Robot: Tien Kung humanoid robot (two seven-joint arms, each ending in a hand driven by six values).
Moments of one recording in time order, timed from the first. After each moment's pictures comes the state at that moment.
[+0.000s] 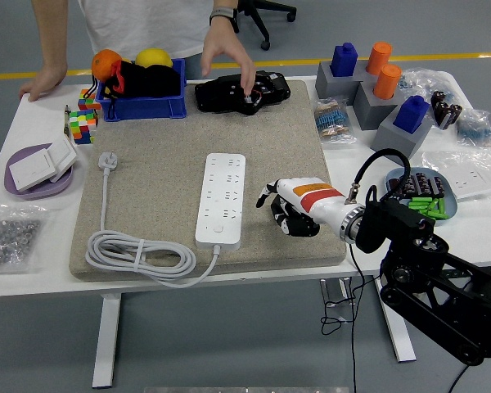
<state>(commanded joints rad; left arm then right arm) 0.12 0.13 -1.45 -0.18 1.38 -0.04 0.08 0.51 -0.22 0.72 1.52 -1.92 0.13 -0.33</state>
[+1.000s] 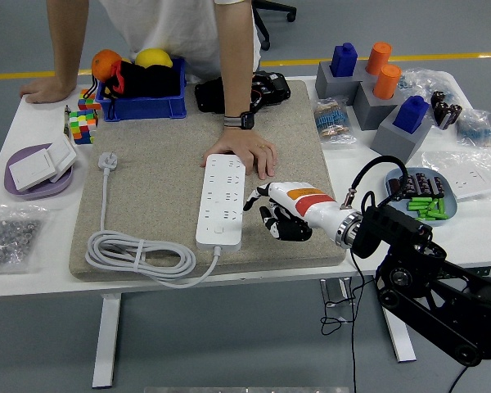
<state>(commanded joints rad) 0.12 0.12 -1.44 -0.18 1.37 -0.04 0.08 0.50 -0.22 0.70 1.50 -1.81 0.06 -0.24</state>
